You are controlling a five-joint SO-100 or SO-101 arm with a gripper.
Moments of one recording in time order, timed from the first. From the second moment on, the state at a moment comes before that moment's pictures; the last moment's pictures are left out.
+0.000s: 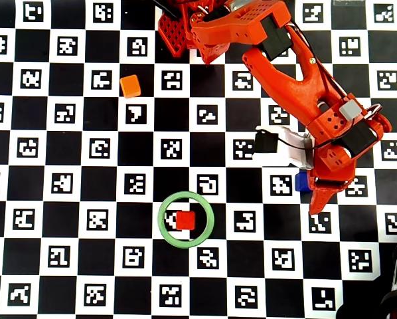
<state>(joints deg) -35.6 57.0 61.4 84.6 40.3</state>
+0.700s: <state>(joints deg) -34.2 57.0 69.7 73.6 39.3</state>
